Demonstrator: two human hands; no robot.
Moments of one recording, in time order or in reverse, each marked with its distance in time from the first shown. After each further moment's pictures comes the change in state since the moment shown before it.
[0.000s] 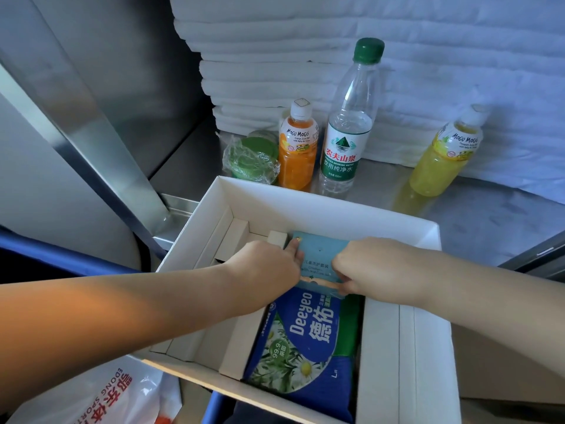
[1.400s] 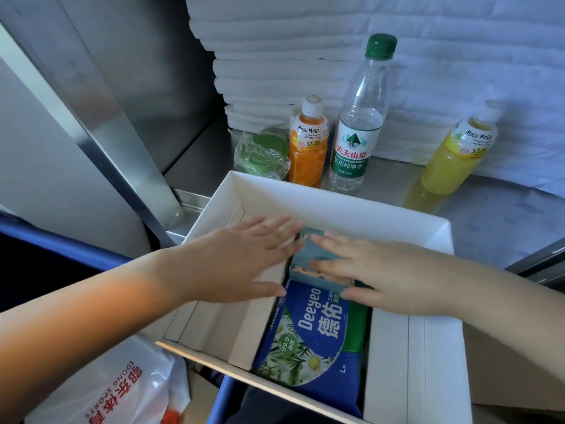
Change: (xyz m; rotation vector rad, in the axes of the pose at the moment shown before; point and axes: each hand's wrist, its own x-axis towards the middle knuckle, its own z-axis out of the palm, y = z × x) left_hand -0.051 -0.038 0.016 -0.172 0.242 0.063; right_hand -0.021 -0.002 0.004 0.025 0.096 -0.215
